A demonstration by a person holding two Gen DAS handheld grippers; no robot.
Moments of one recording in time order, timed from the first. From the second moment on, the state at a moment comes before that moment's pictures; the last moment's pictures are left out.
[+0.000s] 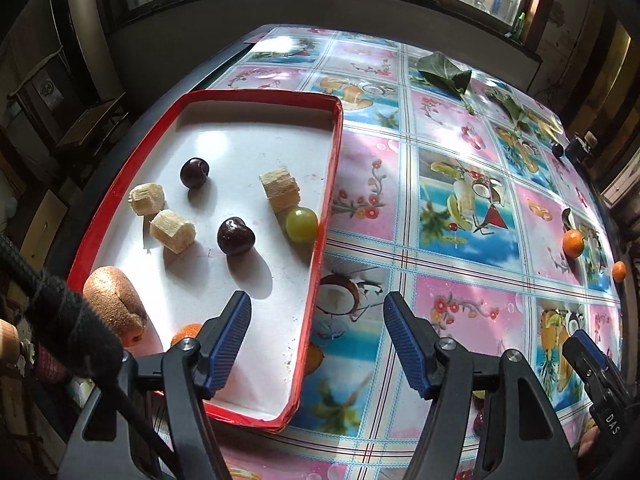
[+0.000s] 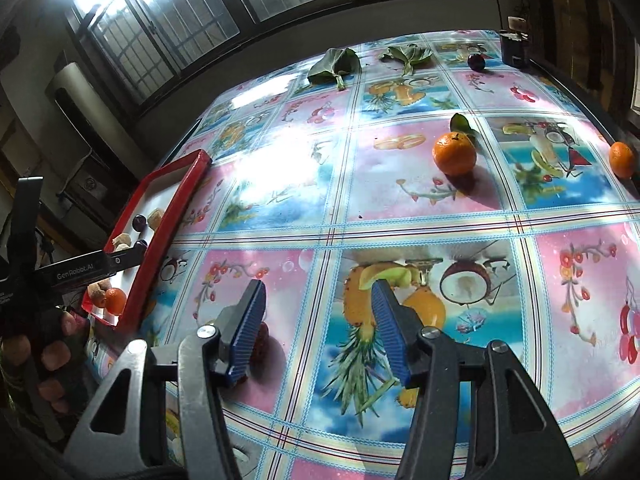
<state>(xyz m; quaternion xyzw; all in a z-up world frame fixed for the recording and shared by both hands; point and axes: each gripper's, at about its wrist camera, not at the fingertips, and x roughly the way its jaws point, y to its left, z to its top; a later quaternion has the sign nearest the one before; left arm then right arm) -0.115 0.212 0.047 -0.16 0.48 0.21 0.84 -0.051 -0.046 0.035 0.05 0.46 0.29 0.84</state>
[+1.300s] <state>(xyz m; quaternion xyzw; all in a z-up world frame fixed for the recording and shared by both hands) -0.123 0.101 0.017 -0.11 0.51 -0.01 0.85 -0.056 -0.050 0.026 0.05 0.47 0.32 0.82</state>
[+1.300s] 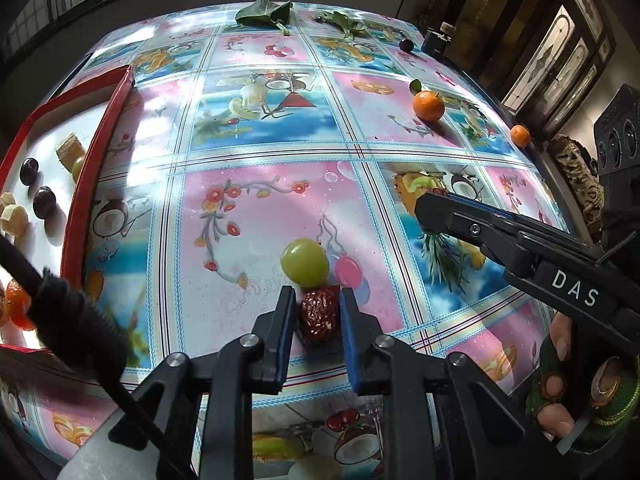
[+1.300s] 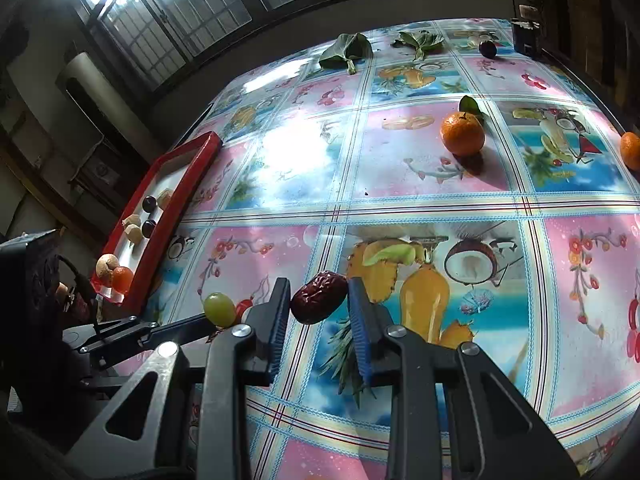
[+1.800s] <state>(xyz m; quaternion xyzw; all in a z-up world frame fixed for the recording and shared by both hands) -0.136 0.134 0.043 -0.11 0.48 0.06 0.87 -0.062 -0.042 0.036 0.05 0.46 0.34 0.82</state>
